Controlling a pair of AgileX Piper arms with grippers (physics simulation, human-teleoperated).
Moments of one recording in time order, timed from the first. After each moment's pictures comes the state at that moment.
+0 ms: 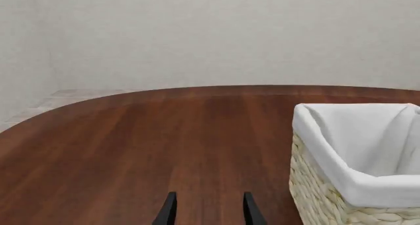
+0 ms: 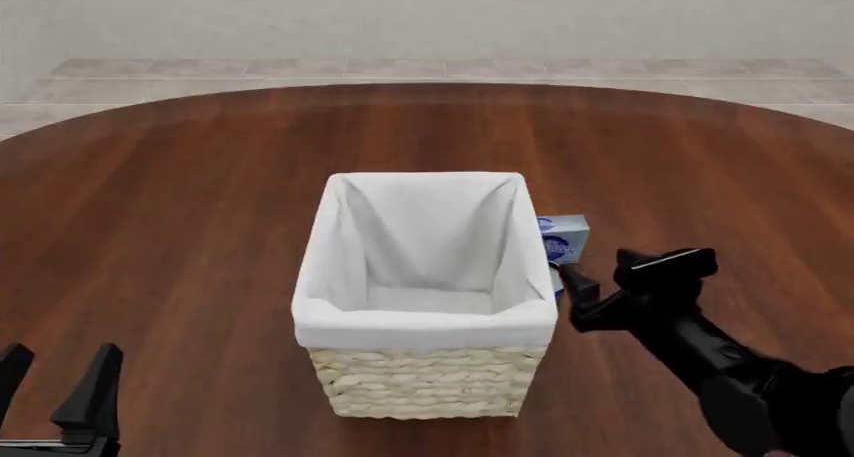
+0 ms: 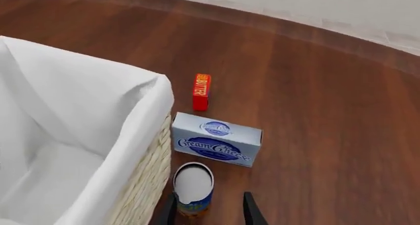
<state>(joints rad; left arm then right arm) 0.00 0.00 0.00 0.00 0.00 0.27 1.39 -0.36 -0.65 -0.06</state>
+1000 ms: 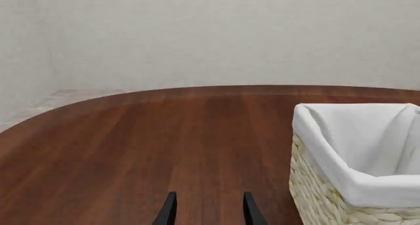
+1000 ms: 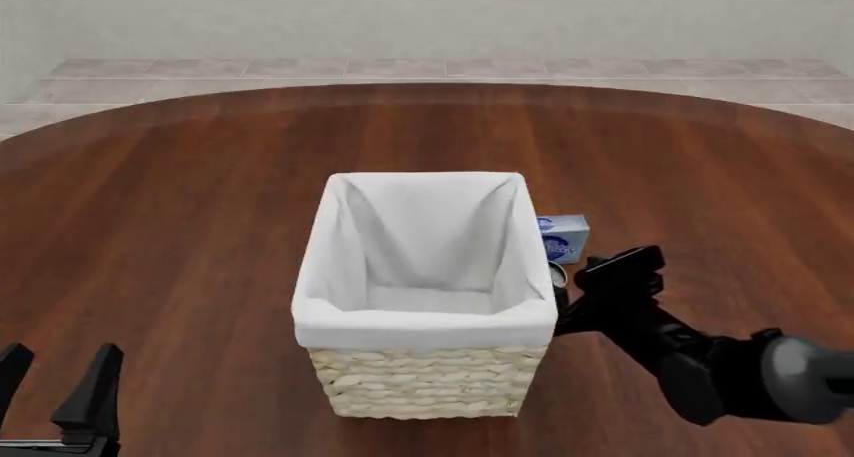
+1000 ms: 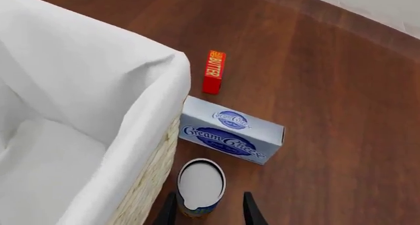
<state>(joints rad) 0.00 0.00 0.00 0.00 0.00 0.31 1.60 -0.45 -0.65 -0.15</state>
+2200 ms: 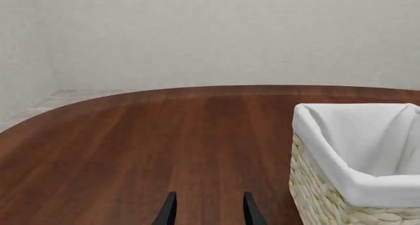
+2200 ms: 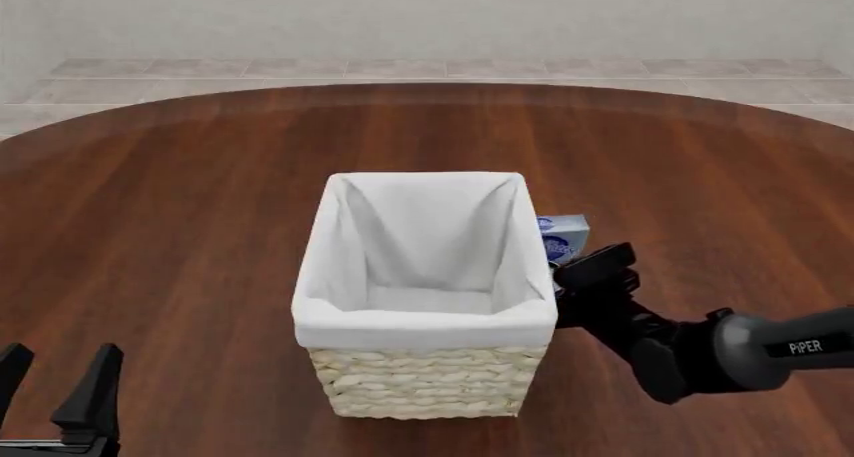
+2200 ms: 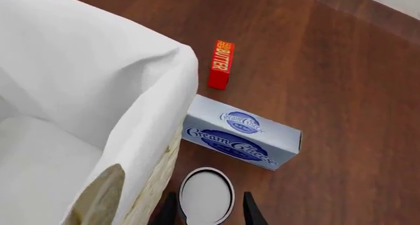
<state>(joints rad) 0.00 0.00 0.00 0.00 0.00 0.32 1.74 -0.54 -0.65 -0.16</state>
